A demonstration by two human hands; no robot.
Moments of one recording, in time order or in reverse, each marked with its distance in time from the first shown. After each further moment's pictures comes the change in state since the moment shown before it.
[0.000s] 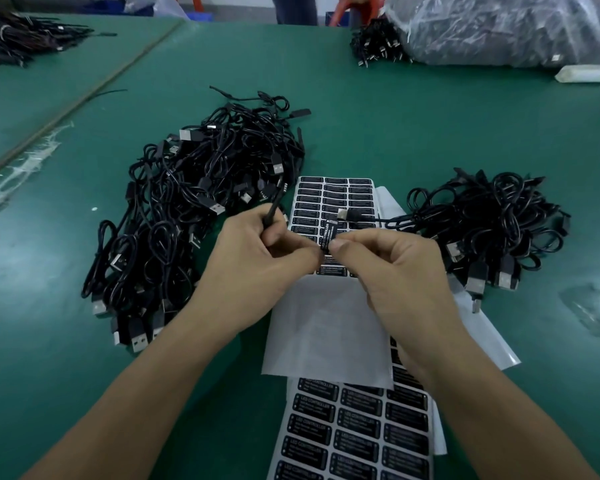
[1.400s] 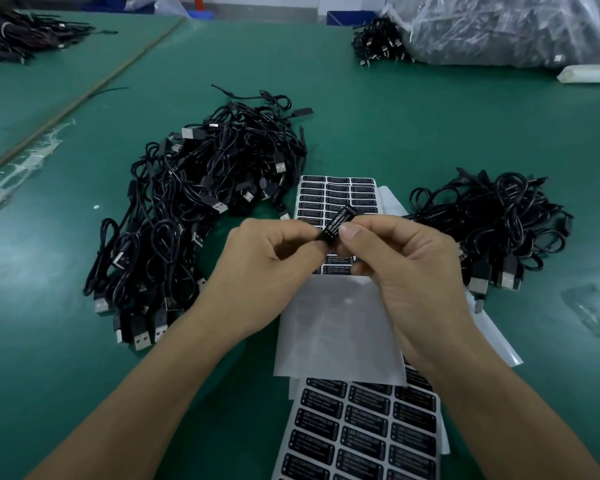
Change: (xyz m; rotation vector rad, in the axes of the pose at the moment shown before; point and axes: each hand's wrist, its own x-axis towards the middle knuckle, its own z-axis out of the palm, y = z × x) left_hand -0.001 0.000 0.003 0.094 -0.073 0.145; right_hand -0.001 -0.006 -0.002 0.196 -0.009 -0.072
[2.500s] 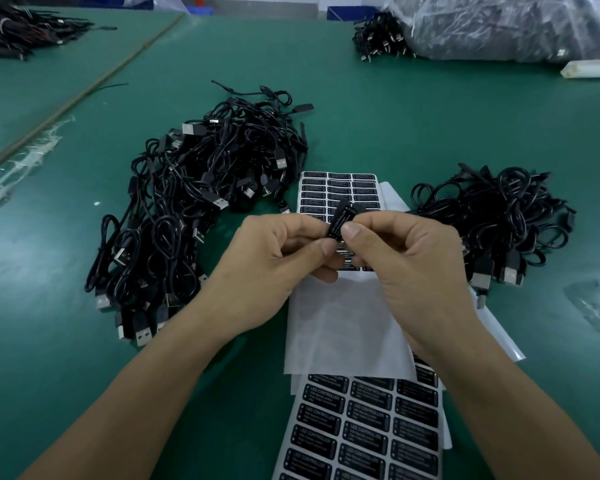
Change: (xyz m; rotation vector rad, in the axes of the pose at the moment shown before) left_hand 0.002 -0.010 -0.002 -0.258 -0.150 -0.089; right_hand 0.005 0.002 -0.003 -0.154 -0.042 -0.121
